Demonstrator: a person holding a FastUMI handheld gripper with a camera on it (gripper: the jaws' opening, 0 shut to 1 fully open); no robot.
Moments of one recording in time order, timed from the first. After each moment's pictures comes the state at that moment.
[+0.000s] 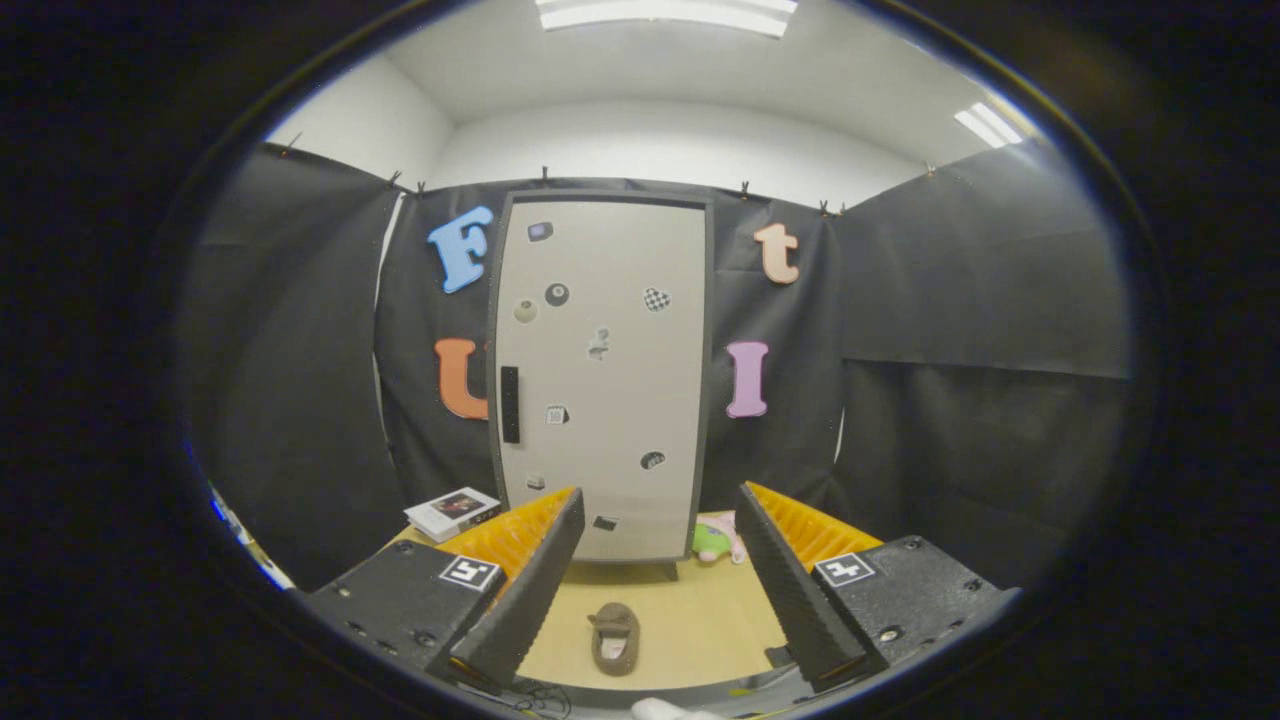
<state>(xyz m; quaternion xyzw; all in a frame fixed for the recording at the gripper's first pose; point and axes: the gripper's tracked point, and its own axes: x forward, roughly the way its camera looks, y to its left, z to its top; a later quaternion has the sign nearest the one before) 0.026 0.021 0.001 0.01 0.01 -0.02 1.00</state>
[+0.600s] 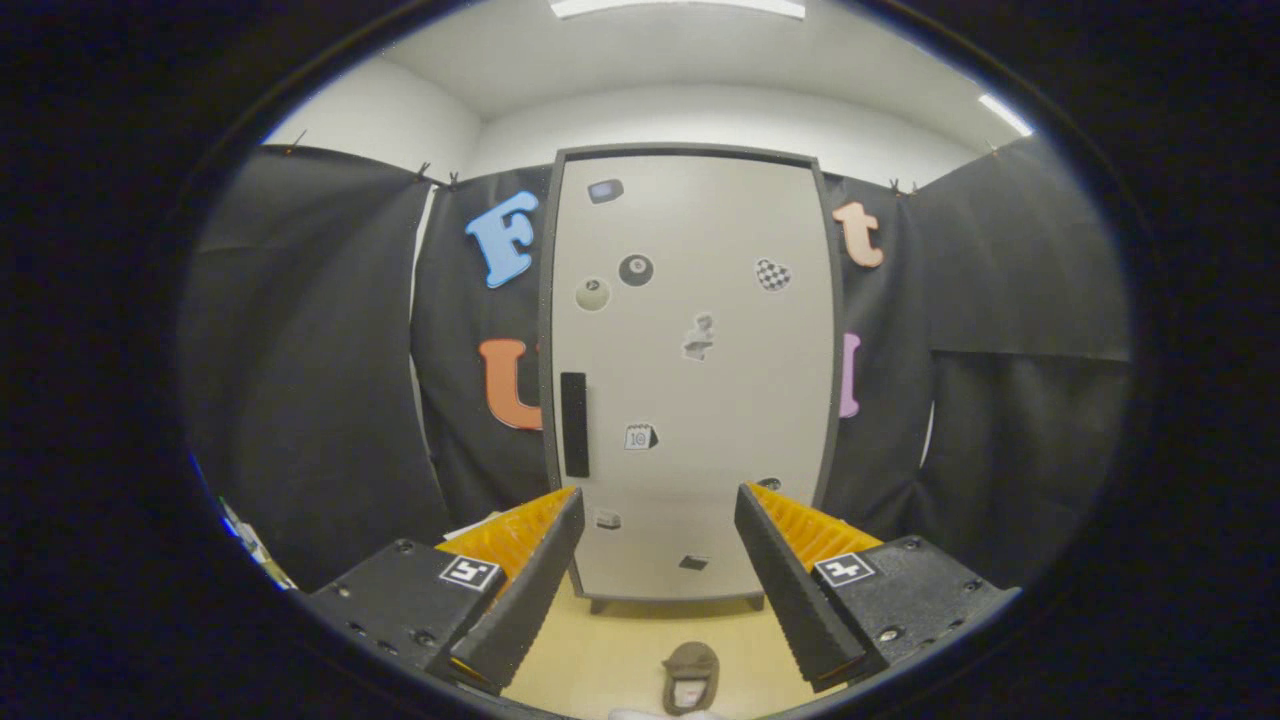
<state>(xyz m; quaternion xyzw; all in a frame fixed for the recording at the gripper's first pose) 0.192 0.133 0.004 0.03 0.01 0.07 1.00</state>
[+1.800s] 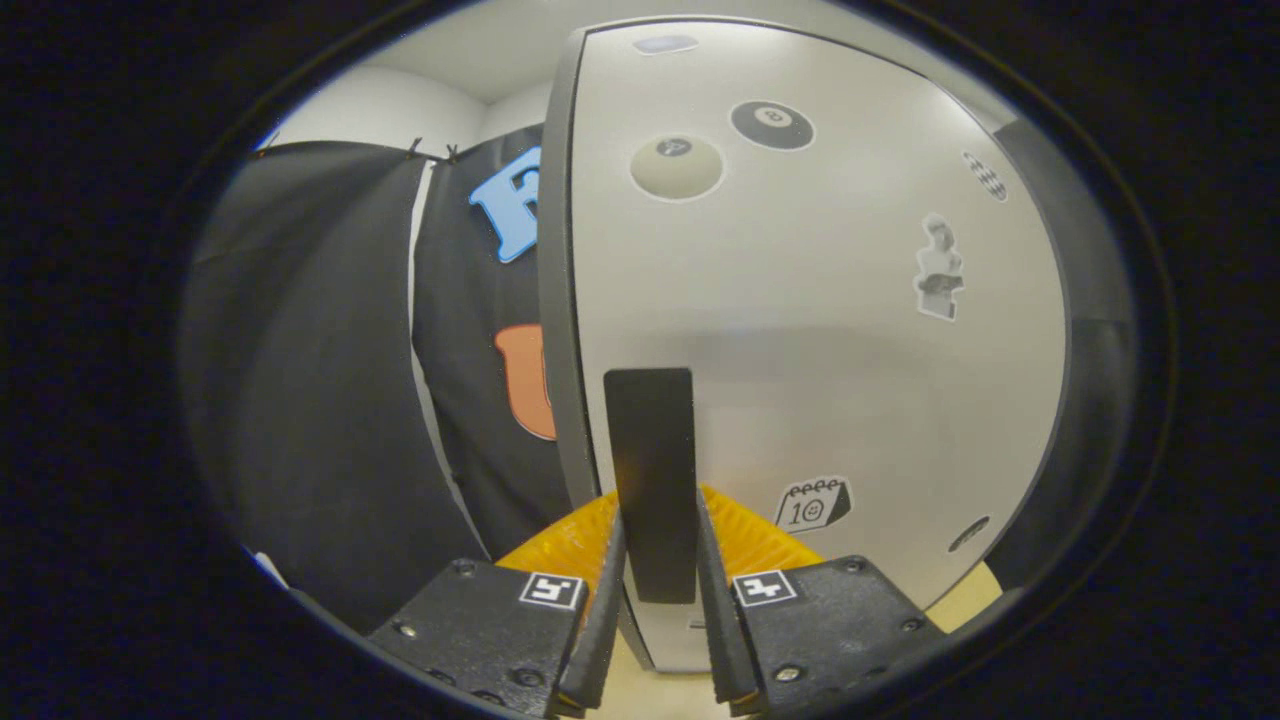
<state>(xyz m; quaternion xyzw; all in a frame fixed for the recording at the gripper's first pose) 0.394 0.243 -0.007 0.04 0.04 0.12 0.99</state>
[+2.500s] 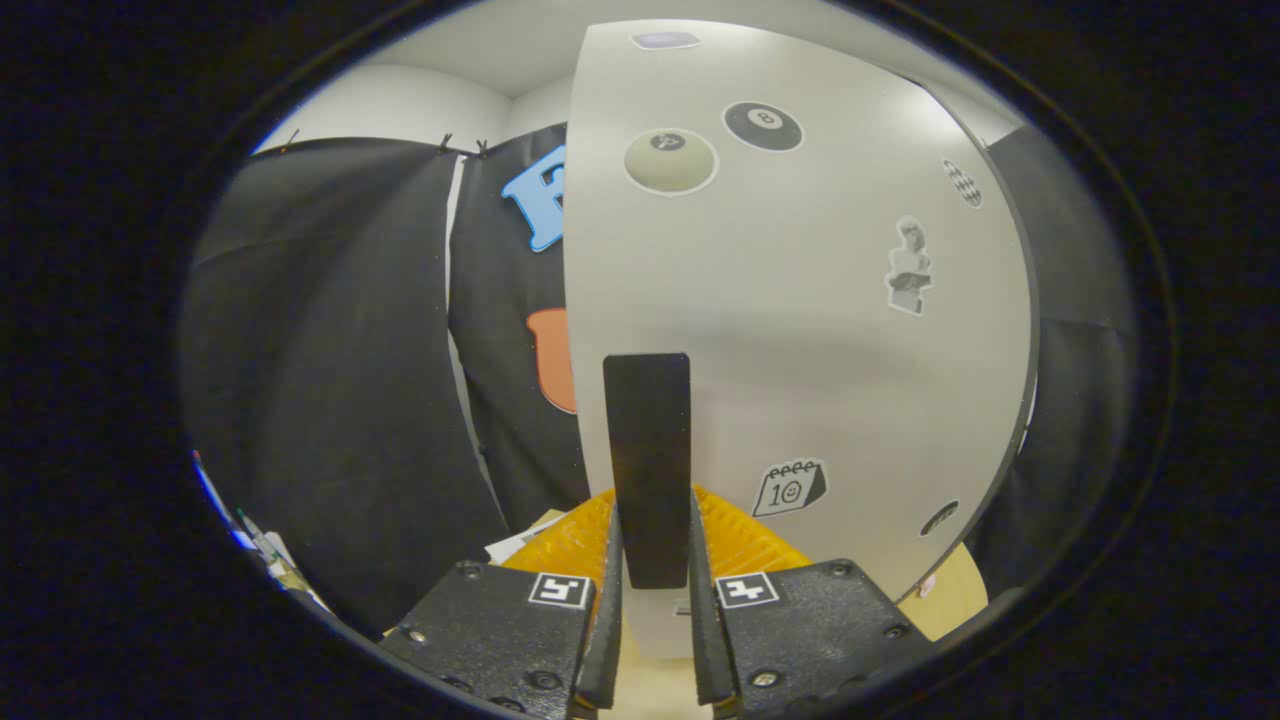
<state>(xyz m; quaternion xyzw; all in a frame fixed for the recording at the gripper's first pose) 0.317 0.214 -0.015 0.03 0.06 0.18 0.98</state>
